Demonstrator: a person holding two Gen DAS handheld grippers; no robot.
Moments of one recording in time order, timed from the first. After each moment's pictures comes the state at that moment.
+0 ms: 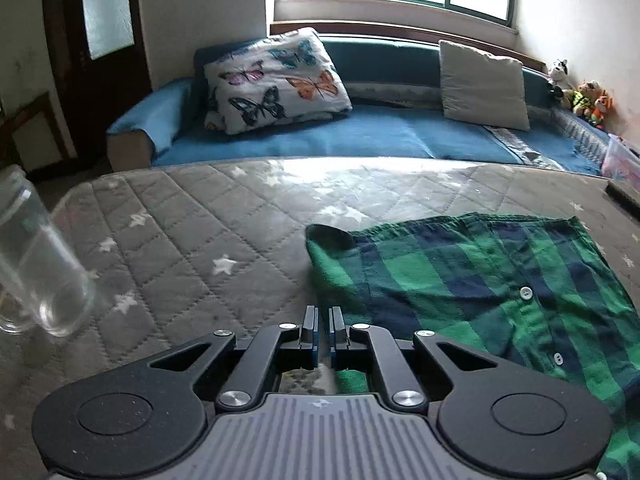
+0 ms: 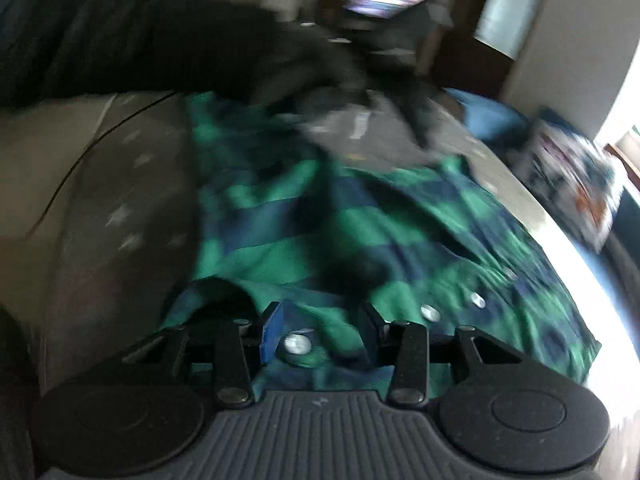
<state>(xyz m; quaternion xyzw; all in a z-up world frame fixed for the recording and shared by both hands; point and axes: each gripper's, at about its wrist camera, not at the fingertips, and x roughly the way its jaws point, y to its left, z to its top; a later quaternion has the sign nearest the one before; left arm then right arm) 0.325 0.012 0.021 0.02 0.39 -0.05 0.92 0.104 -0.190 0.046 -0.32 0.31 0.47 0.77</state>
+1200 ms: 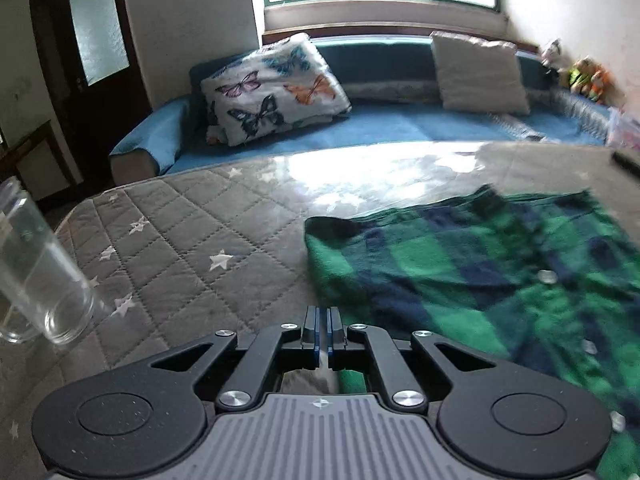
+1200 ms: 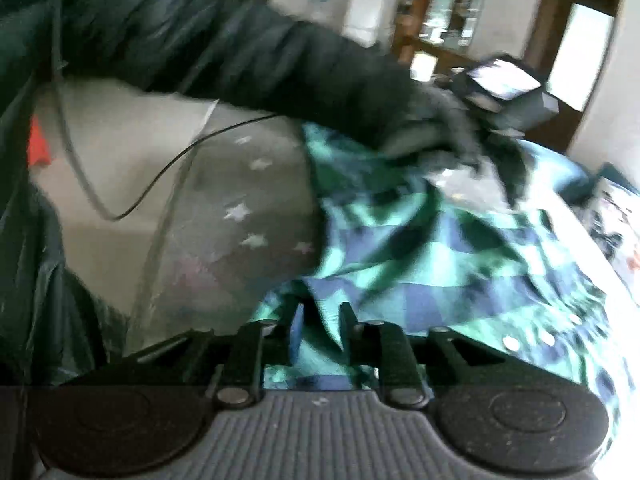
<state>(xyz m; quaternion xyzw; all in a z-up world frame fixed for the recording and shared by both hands) 0.296 0.002 0.011 0.07 0.36 -0.05 0.93 0.042 -0.210 0.047 -0.30 0.26 0.55 0.73</state>
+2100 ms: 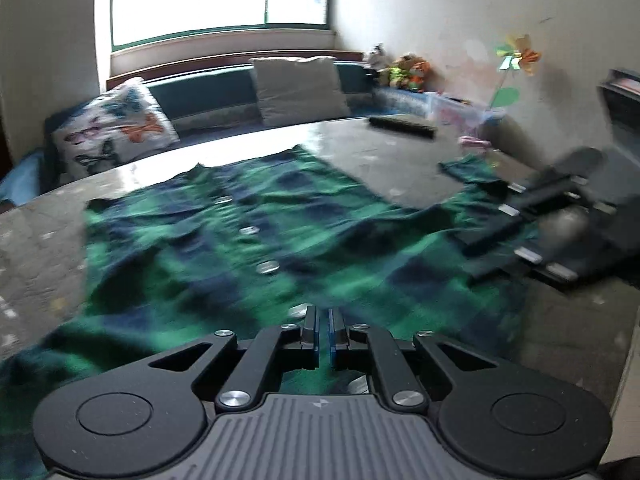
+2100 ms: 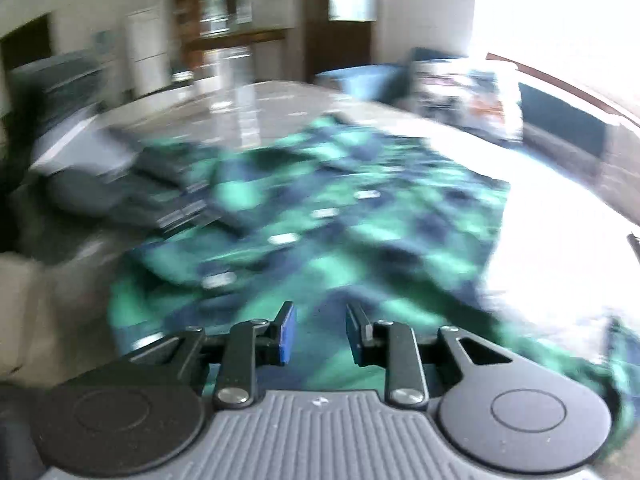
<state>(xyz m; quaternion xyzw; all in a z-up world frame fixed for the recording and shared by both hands) 0.104 -0.111 0.013 0.09 0.33 -0.30 0.89 0.082 -0.327 0.047 -0.12 0.36 0.31 0.87</state>
